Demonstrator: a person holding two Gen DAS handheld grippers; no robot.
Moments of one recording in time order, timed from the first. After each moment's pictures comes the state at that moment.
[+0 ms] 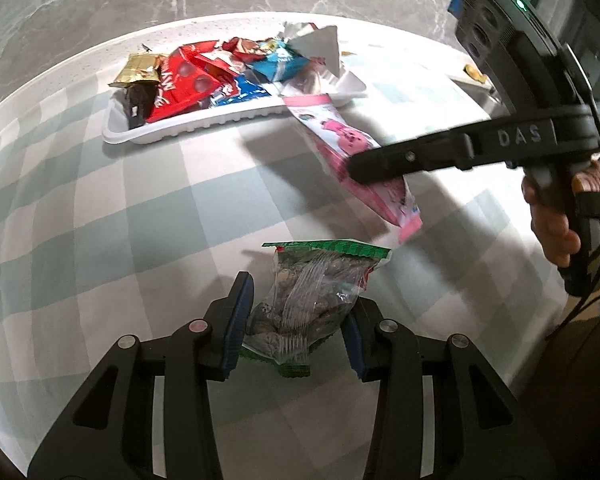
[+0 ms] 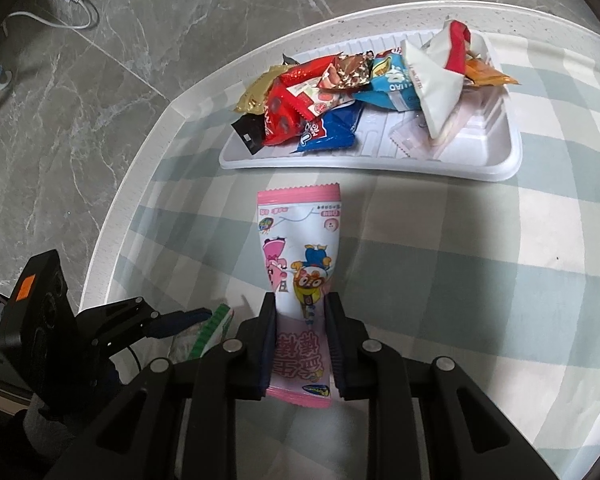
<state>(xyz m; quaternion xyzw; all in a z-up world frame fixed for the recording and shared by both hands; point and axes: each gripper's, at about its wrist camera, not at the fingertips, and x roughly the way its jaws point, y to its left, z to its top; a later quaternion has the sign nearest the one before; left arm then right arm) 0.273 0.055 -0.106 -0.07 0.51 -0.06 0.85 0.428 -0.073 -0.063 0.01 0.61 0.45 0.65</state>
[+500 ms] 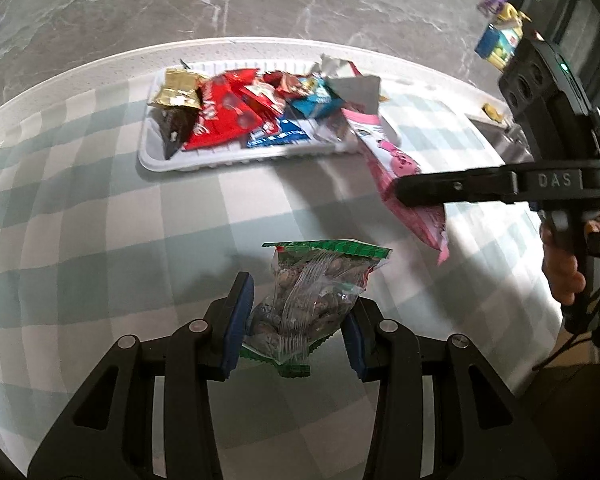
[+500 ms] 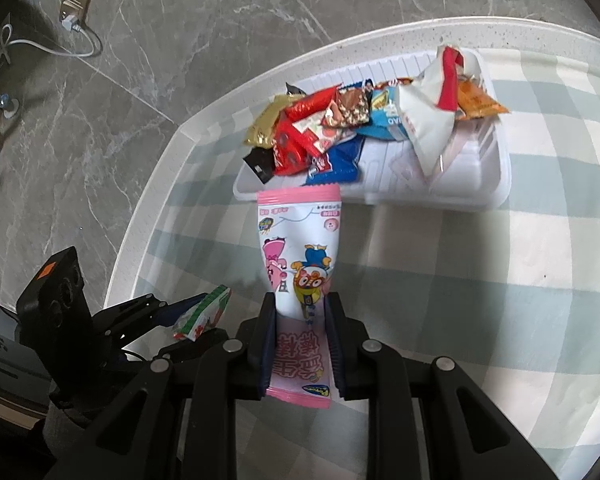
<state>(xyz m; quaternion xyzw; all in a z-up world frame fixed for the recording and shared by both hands) 0.287 0.085 -0.081 -0.11 0.49 -0.02 0.86 0.445 -0.077 -0.040 0.05 0.60 0.45 0.65</state>
